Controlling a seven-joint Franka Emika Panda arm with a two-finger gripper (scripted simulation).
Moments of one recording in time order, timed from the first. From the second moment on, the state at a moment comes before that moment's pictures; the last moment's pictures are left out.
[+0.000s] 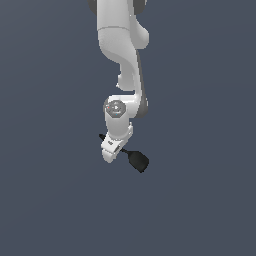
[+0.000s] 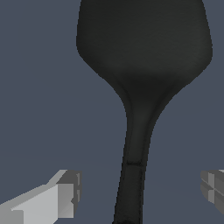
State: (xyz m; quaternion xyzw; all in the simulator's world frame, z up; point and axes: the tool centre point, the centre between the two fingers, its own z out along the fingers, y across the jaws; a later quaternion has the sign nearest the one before) arm -0.022 -0.040 0.021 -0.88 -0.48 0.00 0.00
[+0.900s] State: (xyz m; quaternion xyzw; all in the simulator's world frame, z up) arm -0.023 -0.039 0.020 -0.88 -0.48 0.00 0.00
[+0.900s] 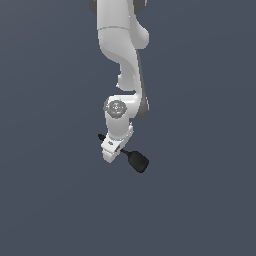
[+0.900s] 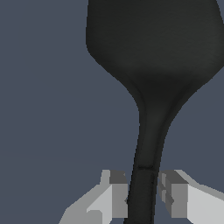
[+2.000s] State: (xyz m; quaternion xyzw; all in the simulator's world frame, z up) arm -0.005 -0.020 0.200 -0.88 -0.48 0.00 0.00
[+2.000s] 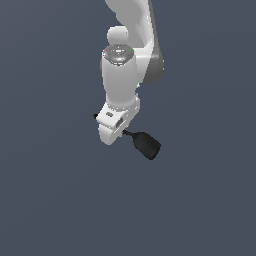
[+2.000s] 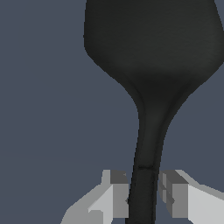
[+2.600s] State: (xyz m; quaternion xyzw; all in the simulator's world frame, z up) arm 0.010 -0.008 0.330 -0.88 -0.48 0.00 0.00
